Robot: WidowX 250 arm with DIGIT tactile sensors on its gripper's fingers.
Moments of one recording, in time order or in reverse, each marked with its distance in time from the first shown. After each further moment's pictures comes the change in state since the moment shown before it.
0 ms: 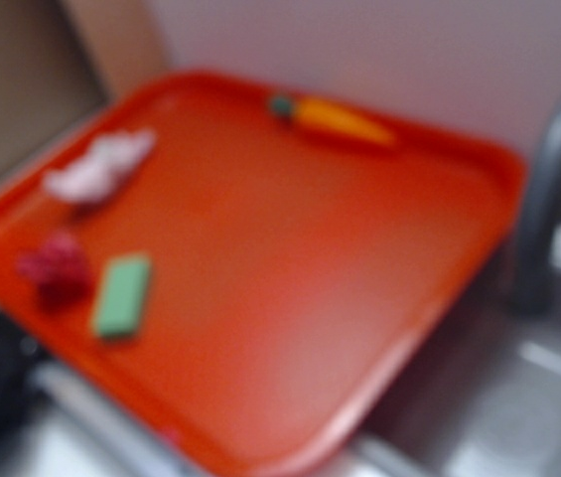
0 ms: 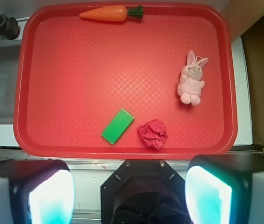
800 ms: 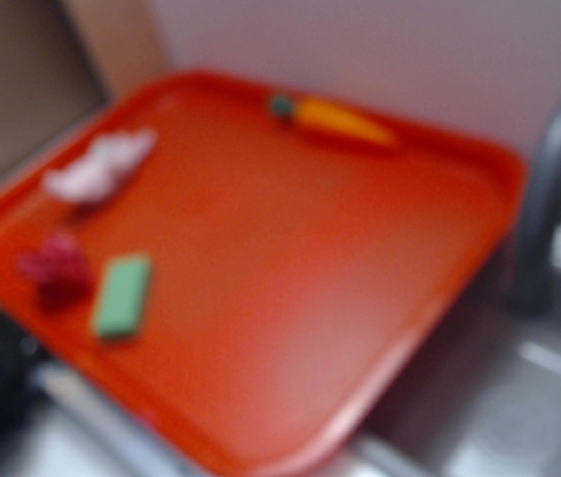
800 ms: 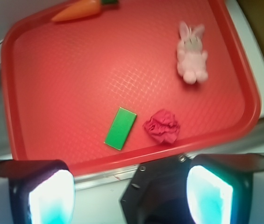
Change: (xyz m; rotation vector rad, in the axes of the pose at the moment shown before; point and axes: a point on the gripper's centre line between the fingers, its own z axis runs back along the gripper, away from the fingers) arm -0.001 0.009 -0.050 -0.073 -0.006 0.395
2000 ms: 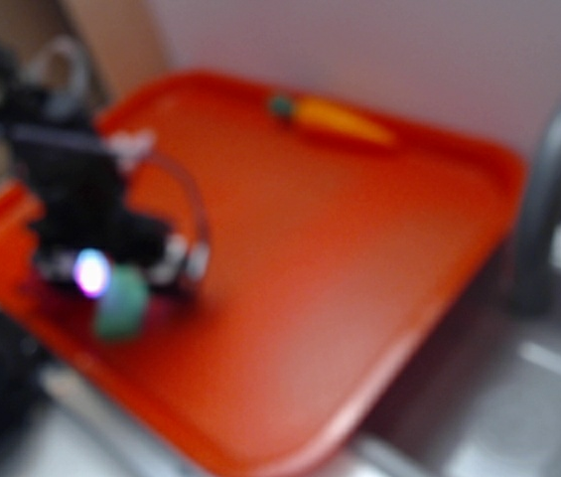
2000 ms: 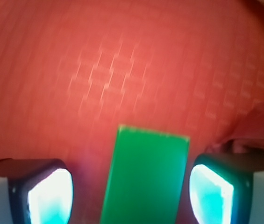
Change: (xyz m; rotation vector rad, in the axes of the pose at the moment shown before) arm 0.000 -0.017 -0.172 0.132 -0.009 0.127
